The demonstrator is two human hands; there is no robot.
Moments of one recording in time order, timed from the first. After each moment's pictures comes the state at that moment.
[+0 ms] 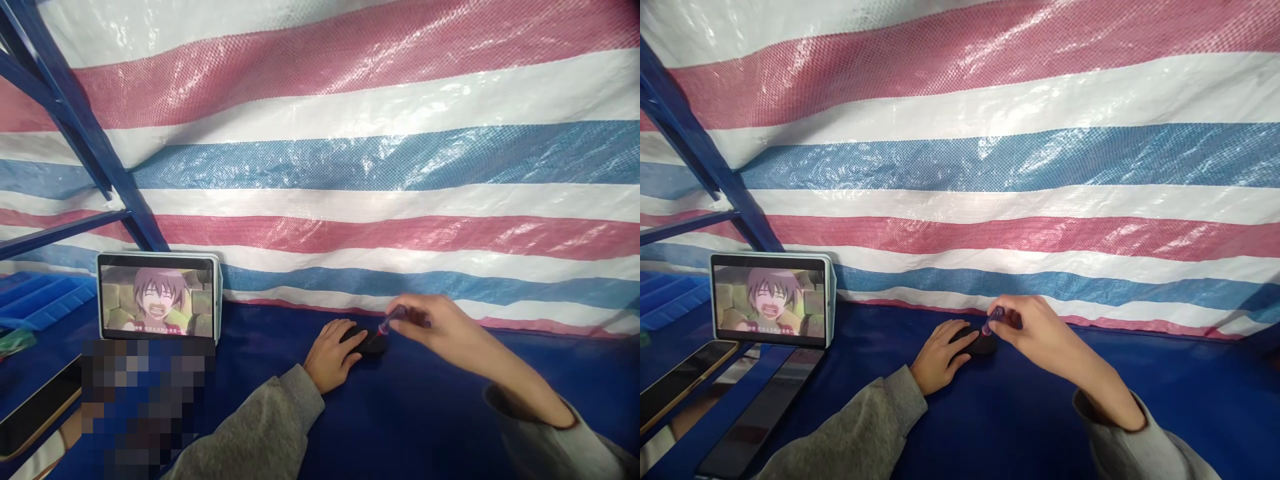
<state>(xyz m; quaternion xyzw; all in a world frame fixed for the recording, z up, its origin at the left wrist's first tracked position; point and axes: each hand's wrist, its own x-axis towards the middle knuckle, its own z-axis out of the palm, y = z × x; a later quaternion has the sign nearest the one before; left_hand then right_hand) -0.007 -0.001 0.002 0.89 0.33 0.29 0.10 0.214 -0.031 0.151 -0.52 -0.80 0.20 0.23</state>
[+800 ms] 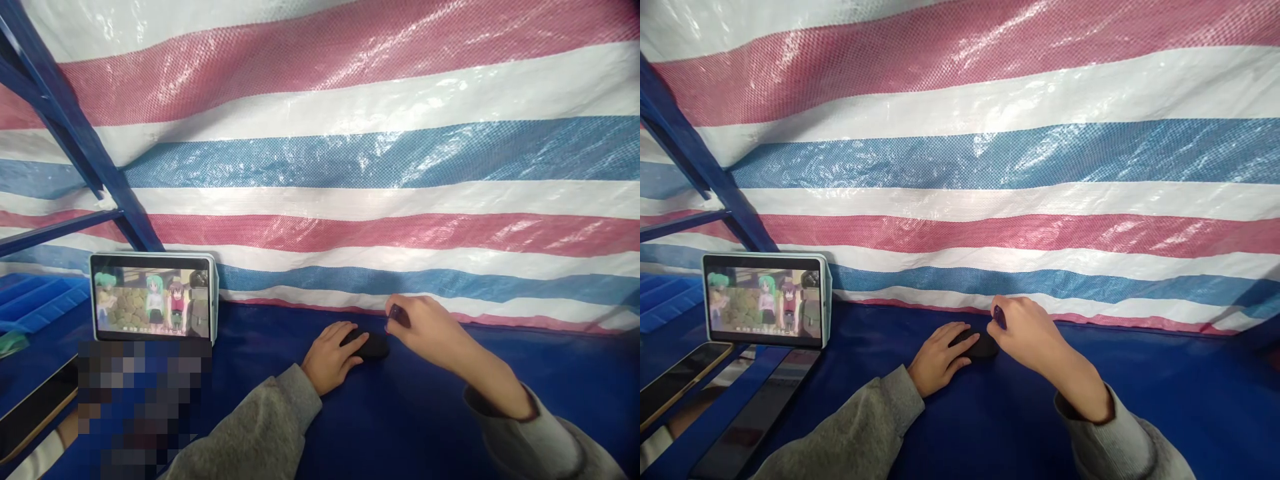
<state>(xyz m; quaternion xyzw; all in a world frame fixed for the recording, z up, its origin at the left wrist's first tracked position) -0.006 -0.002 0.001 0.91 0.30 0.27 0.06 0.207 -0.021 0.131 -0.61 -0.78 0.05 0.16</state>
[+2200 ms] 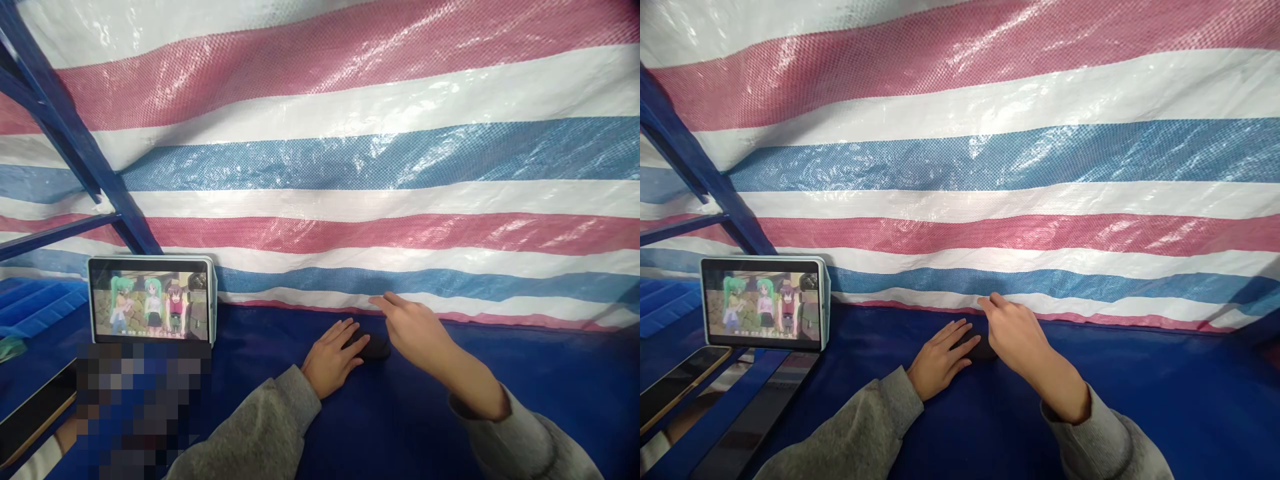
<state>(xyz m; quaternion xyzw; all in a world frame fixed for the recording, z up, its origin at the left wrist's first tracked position) -0.003 -0.003 -0.001 0.92 0.29 0.26 0.00 0.193 -0.019 0.117 -0.58 -0.81 -0.09 0.07</state>
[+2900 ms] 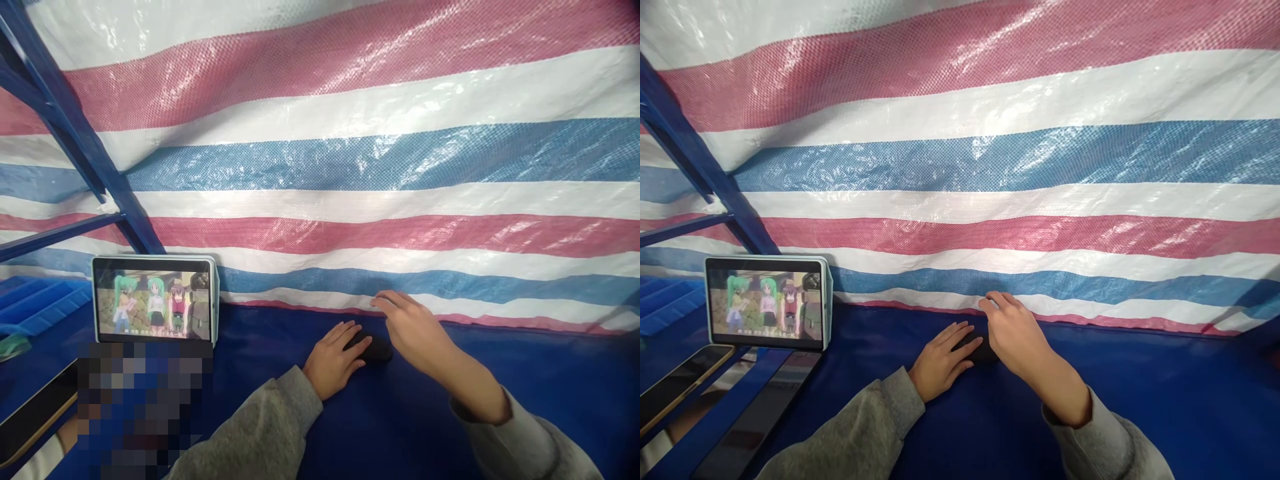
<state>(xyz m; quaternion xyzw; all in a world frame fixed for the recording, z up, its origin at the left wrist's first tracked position) -0.002 -0.003 -0.002 0.92 0.28 0.26 -0.01 0.195 -0.017 0.106 -0.51 -0.84 -0.12 0.16</state>
